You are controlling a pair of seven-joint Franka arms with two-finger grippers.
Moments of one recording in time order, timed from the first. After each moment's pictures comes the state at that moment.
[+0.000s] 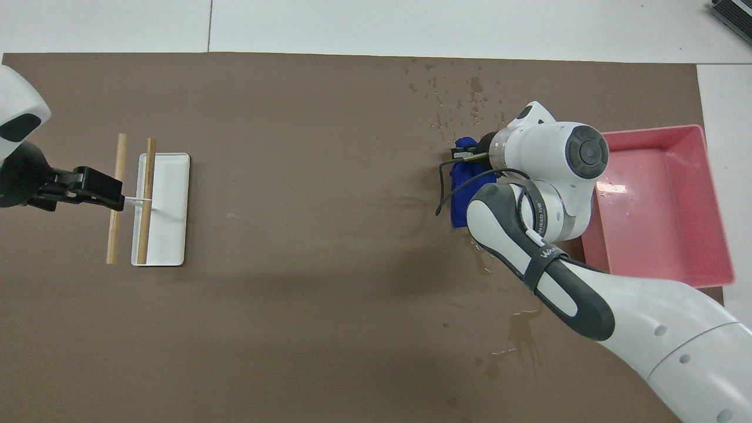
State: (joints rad) left arm 0.08 0.02 -0.19 -1.55 -0.03 1.48 -0.04; right arm 0.08 0.53 0.20 -1.73 0.09 2.63 -0.02
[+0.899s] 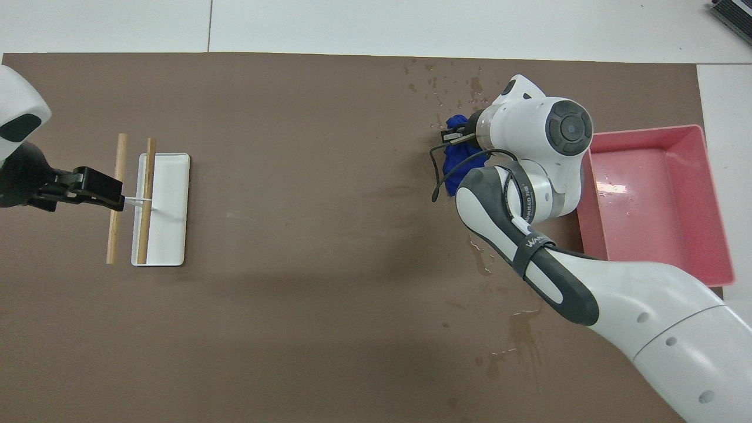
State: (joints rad) left arm 0.09 0.02 -0.19 -1.55 -0.03 1.48 -0.04; right arm 0.10 0.59 0.19 -1.65 0.03 2.59 -0.02
